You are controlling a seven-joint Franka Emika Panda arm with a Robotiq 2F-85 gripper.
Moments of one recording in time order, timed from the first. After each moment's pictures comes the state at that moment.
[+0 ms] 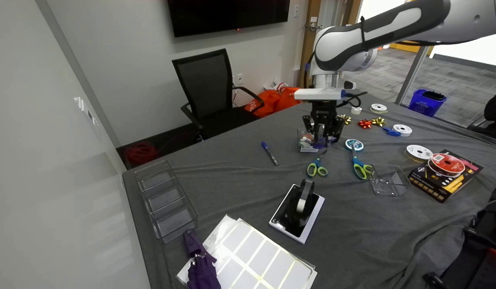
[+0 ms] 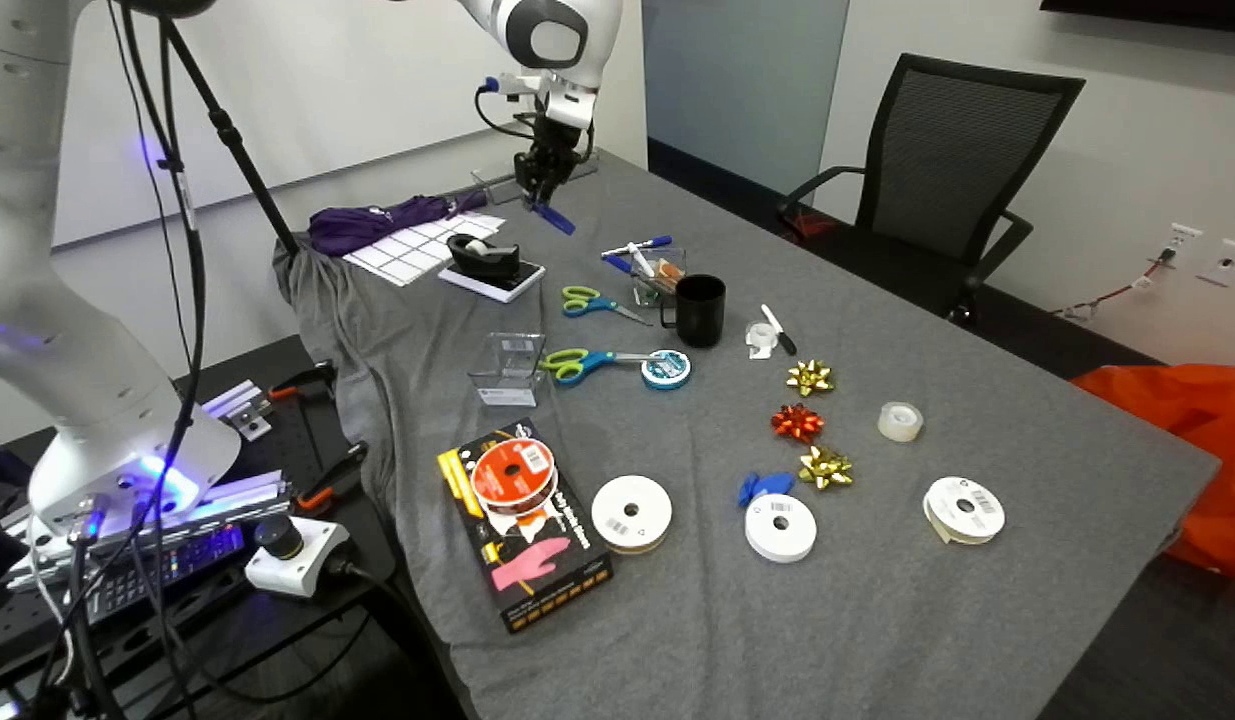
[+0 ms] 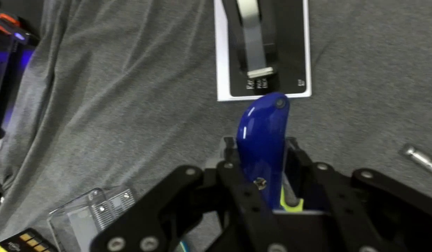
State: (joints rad) arm 0.00 0.62 0.07 -1.48 0.22 1.77 1.23
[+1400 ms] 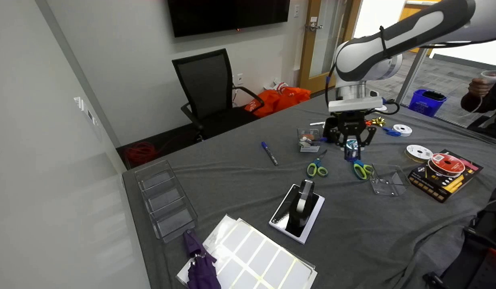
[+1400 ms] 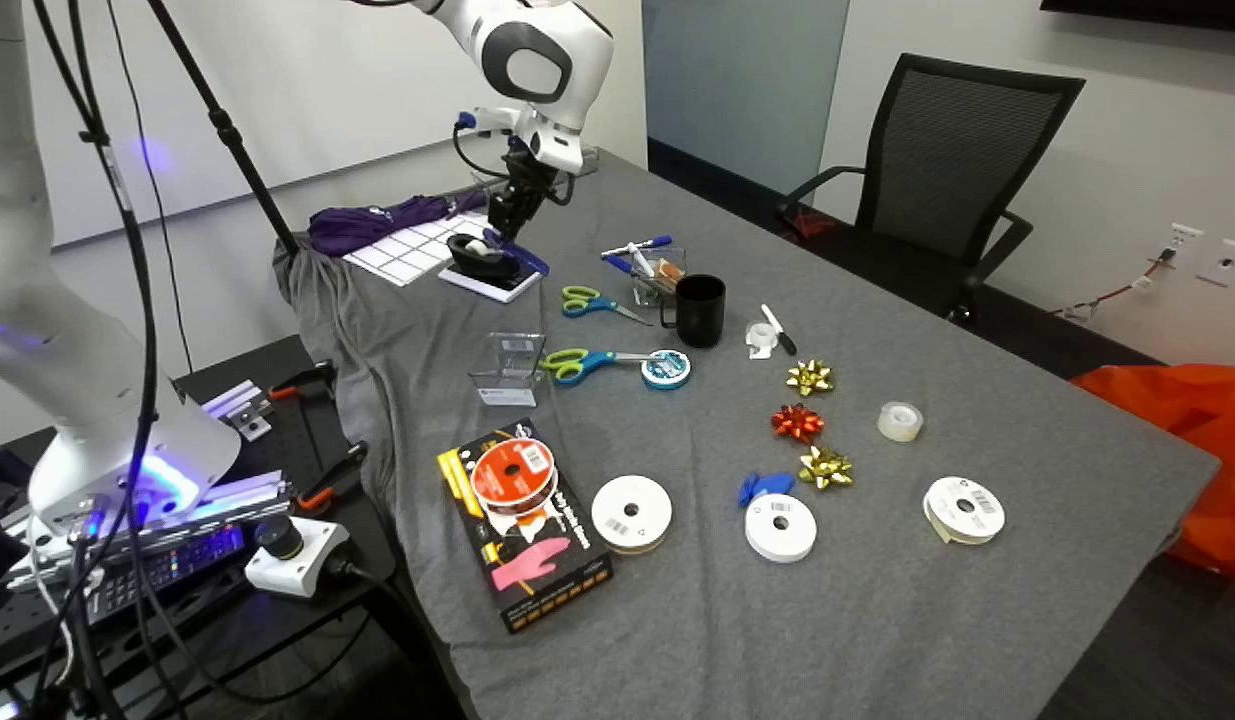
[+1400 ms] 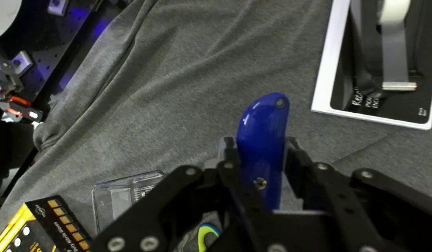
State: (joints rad) arm -0.01 0.50 -0.01 -1.75 0.23 1.75 0.88
